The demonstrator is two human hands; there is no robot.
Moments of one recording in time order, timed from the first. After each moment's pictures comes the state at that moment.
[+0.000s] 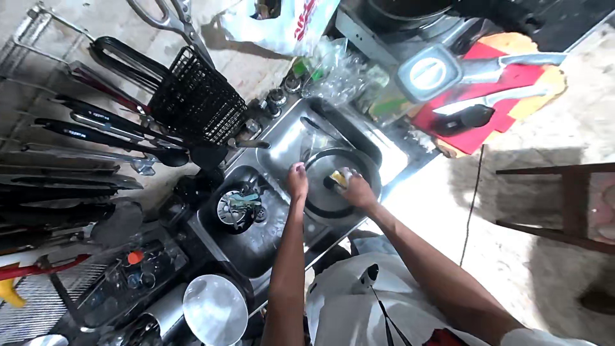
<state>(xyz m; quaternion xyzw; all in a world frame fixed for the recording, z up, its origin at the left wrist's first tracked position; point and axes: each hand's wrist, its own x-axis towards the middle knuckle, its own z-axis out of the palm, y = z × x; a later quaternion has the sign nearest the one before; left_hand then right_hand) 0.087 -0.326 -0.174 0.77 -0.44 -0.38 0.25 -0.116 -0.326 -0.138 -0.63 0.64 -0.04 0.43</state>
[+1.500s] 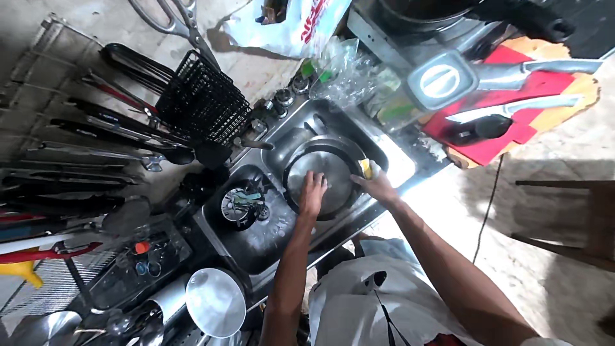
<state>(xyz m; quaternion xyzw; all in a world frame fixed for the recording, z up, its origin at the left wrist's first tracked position) 0.055 -0.305 -0.152 0.71 -0.66 -0.20 0.12 -0.166 -0.356 -0.158 -0.47 0.65 -0.18 0.57</state>
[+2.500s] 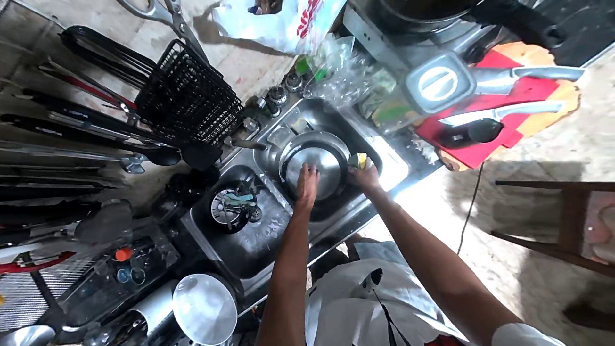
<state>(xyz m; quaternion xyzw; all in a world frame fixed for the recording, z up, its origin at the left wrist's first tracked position) 0.049 -0.340 -0.237 0.73 -0.64 -0.23 0.07 -0.156 -0.381 -0.221 -0.35 0.73 -0.22 0.55</state>
